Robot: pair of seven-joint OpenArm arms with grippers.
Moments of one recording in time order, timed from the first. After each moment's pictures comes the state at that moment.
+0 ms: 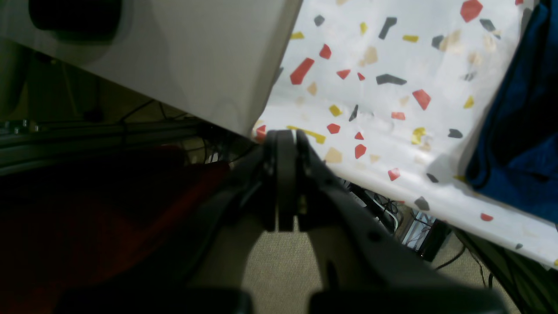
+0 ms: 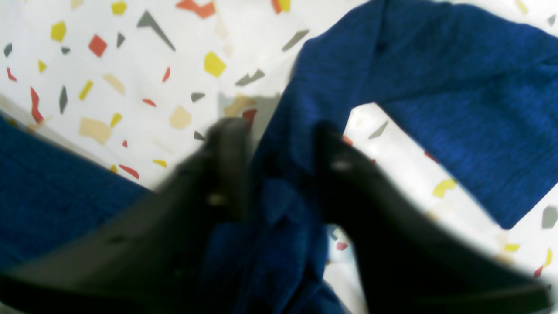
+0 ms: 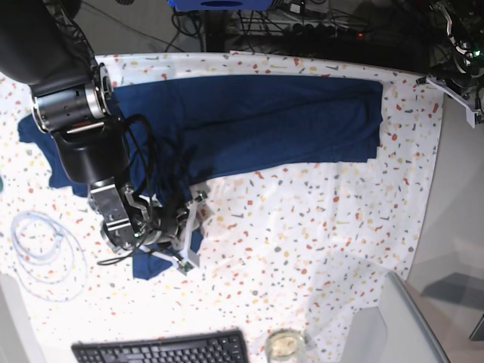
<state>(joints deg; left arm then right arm) 21.7 -9.4 -45.7 97.2 -4.2 -22.2 51.4 32.6 -0.3 -11.4 31.1 -3.7 30.9 -28.7</state>
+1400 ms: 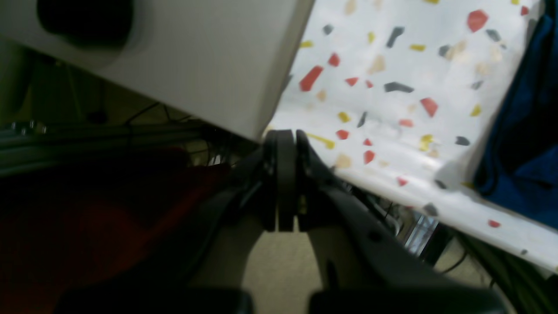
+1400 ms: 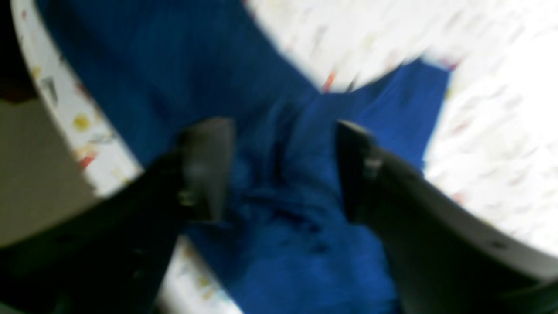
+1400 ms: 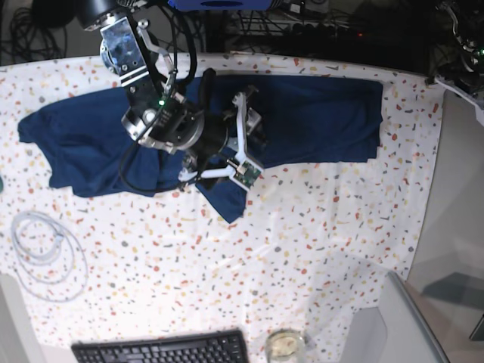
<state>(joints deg) 22.0 -10.2 -49.6 97.3 -5.0 -22.4 51.3 -5.3 -1.1 -21.6 96.7 -3.8 31.3 -44.4</state>
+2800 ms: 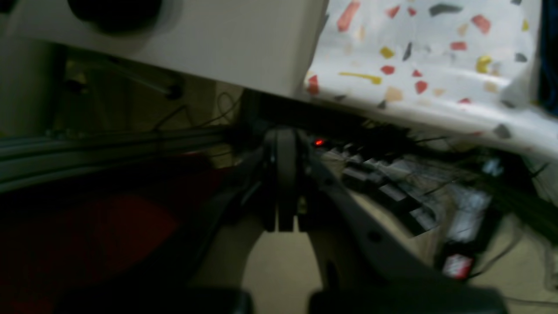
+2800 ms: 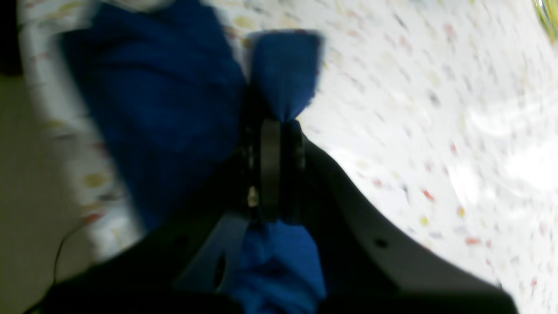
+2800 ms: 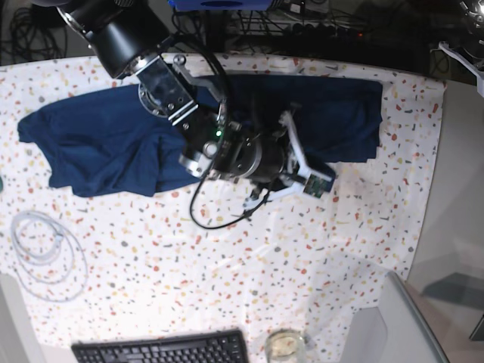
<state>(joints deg) 28.8 -8.9 -54.6 97.0 1.3 -34.4 39.9 5.7 -3.5 -39.1 90.3 -3.2 30.2 -46.0</state>
